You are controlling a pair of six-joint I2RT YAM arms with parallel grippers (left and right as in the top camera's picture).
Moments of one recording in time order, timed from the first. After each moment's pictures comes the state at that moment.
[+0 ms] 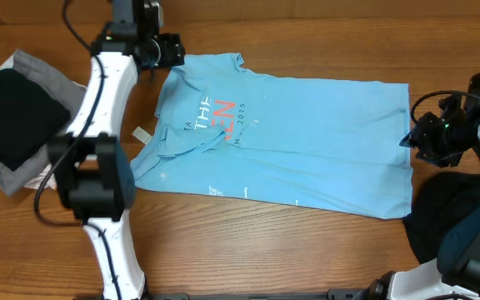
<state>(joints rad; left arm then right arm) -0.04 2.24 1.94 -0.64 0.24 -0.22 -0.40 1.72 1.42 -1.22 -0.28 0.15</state>
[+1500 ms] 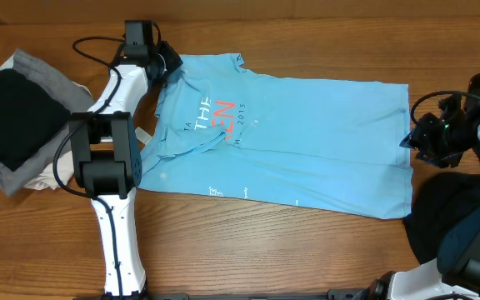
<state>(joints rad) -0.01 2.47 1.94 -0.33 0.20 -0.69 -0.40 1.72 1.42 -1.22 -0.27 0.15</state>
